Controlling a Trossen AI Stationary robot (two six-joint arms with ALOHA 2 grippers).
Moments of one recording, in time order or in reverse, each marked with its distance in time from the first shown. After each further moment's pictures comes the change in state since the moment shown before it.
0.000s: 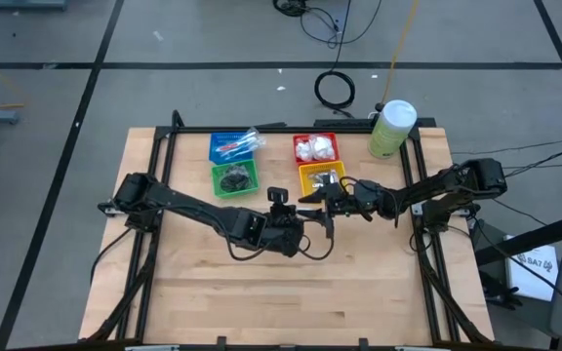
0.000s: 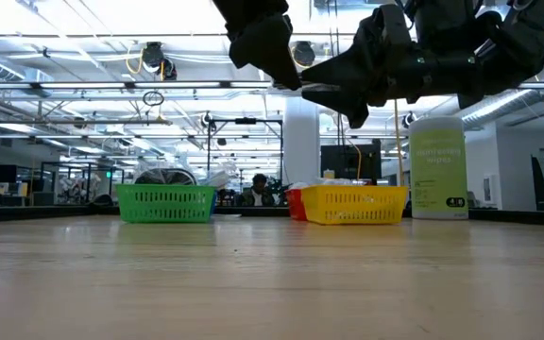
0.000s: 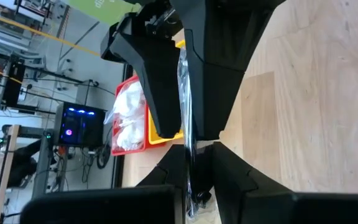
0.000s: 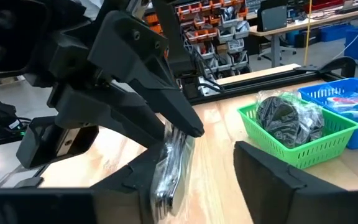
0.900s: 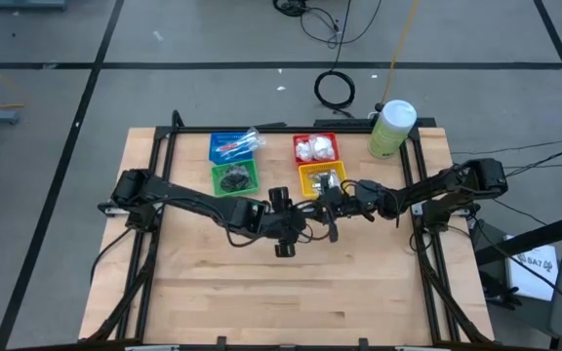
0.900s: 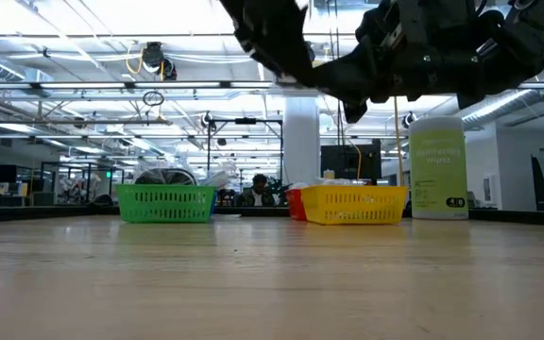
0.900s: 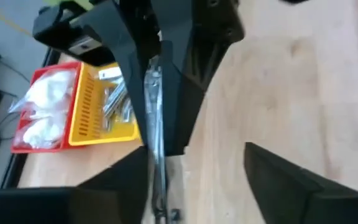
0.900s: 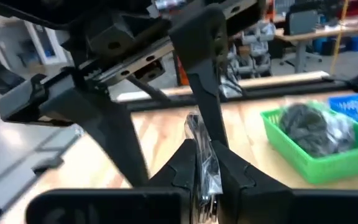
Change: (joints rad) left arm 0.048 -0.028 0.009 0.030 0.330 -0.221; right arm -0.009 -0.001 -0.001 -0.006 -0.070 -0.072
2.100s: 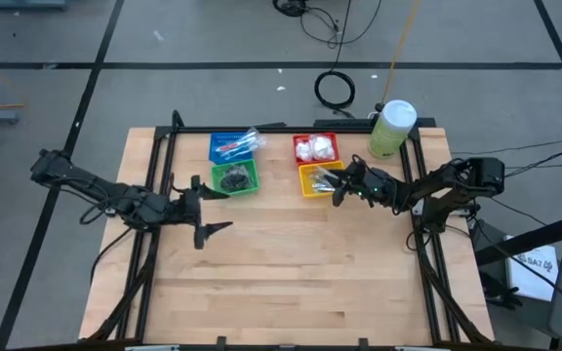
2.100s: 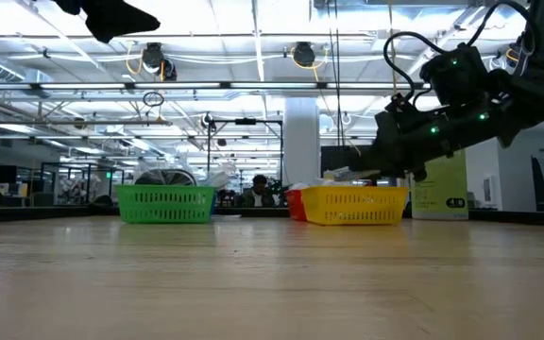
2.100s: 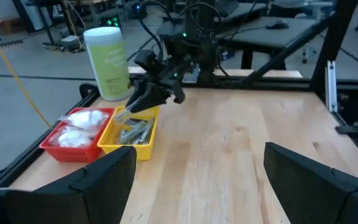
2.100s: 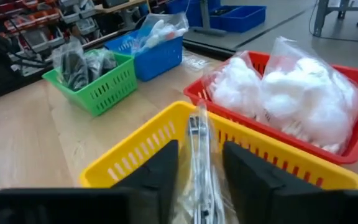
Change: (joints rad) left arm -0.172 -1.082 -0.986 0.553 -0.063 -0.057; right arm -0.269 0.000 -0.253 0.037 0.366 0.159
